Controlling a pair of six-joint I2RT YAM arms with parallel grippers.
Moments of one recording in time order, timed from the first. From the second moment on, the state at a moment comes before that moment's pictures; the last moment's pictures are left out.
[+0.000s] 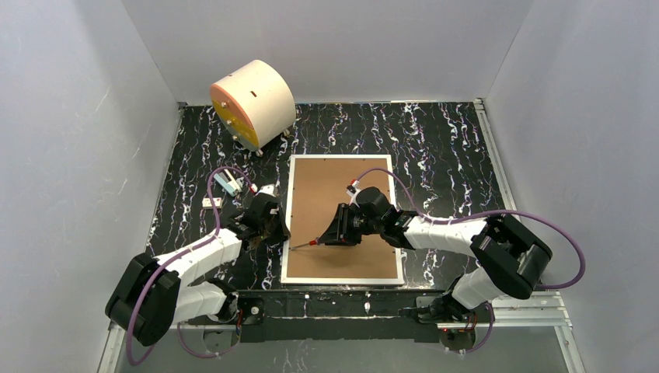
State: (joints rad) left arm -0.56 1.16 0.46 -0.24 -0.06 -0.65; right arm 0.92 1.47 0.65 0.20 -0.37 1.06
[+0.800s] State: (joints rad) left arm -0.55 1.14 0.44 -0.21 -0.05 -0.69; right arm 0.96 1.55 0.88 -0.03 -0.26 0.98
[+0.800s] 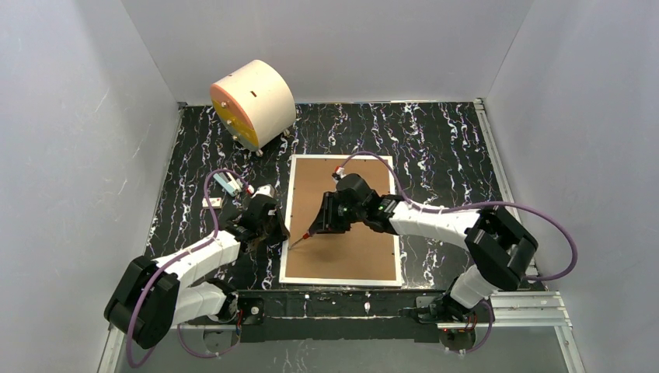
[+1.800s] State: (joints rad) left arm -0.55 1.12 0.42 -0.19 -0.06 -0.74; right arm 1.23 1.77 1.42 -0.52 0.25 0.86
